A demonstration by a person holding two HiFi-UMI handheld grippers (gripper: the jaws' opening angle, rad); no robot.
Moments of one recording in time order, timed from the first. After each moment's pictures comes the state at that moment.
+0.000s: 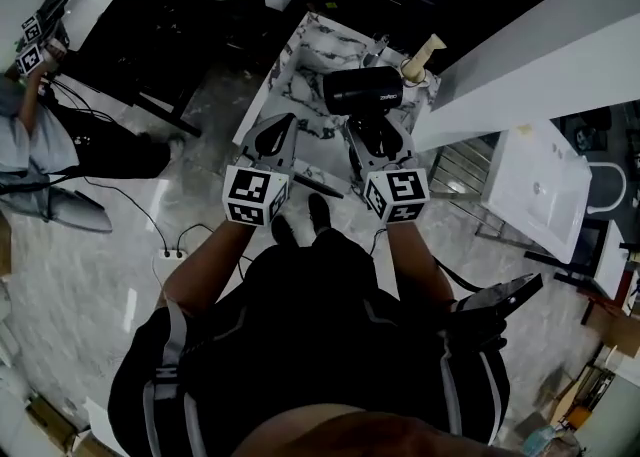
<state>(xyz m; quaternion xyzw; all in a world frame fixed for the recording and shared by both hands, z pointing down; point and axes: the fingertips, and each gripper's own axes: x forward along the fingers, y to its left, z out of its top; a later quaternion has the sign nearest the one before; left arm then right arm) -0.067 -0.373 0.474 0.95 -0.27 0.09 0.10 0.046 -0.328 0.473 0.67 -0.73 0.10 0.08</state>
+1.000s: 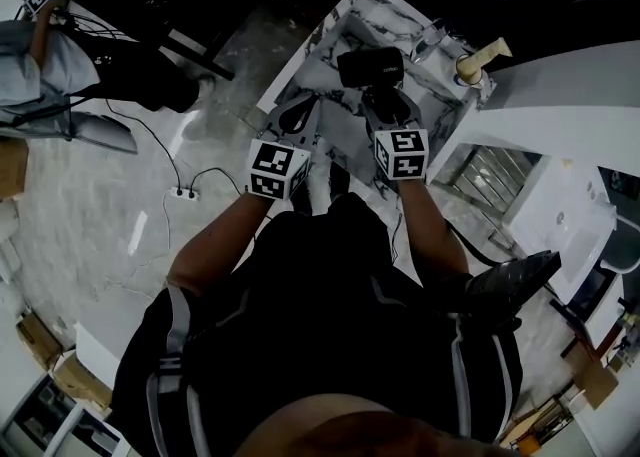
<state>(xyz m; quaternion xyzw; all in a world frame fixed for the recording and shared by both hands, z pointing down) -0.070 -0.393 0.565 0.92 -0.33 0.17 0.14 0.047 -0.394 0.626 0.59 -0.77 0.20 0.18</state>
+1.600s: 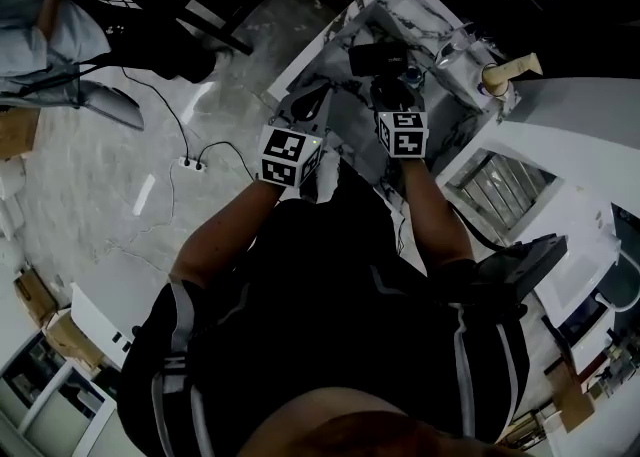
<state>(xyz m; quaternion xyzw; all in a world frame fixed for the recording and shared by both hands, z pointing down) -0.070 -0.408 0.593 0.89 -0.37 0.19 0.18 0.044 -0.420 0.714 0.55 -0.76 0.26 0.23</state>
